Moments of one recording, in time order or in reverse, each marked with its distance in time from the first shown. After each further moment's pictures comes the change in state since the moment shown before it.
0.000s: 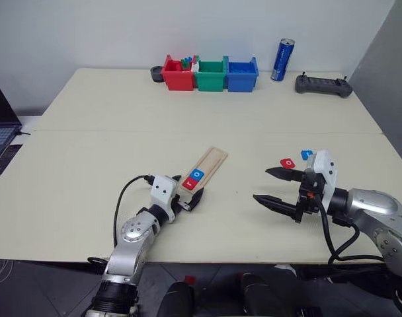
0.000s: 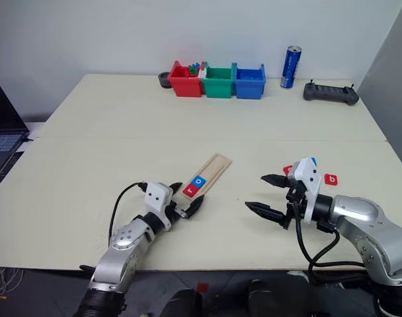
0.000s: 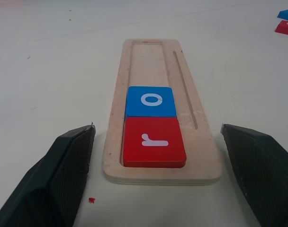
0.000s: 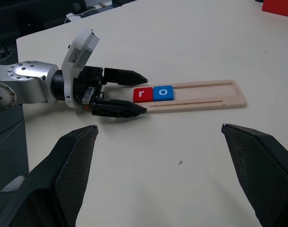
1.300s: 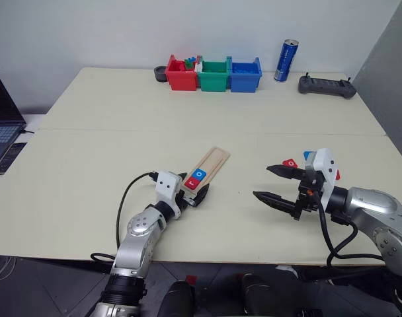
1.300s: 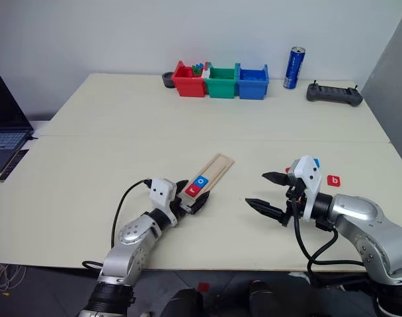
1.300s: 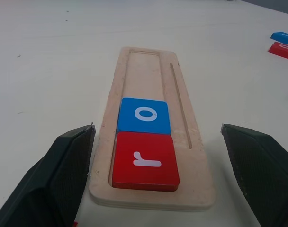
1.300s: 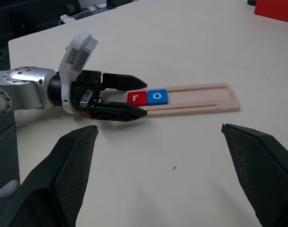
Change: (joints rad) left arm -0.036 -0.052 0.009 0.029 -0.030 0.027 -0.008; right arm -0.003 0.001 0.002 0.000 -0.002 -0.002 -0.042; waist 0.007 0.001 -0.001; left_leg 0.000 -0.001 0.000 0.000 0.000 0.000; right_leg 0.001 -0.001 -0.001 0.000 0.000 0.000
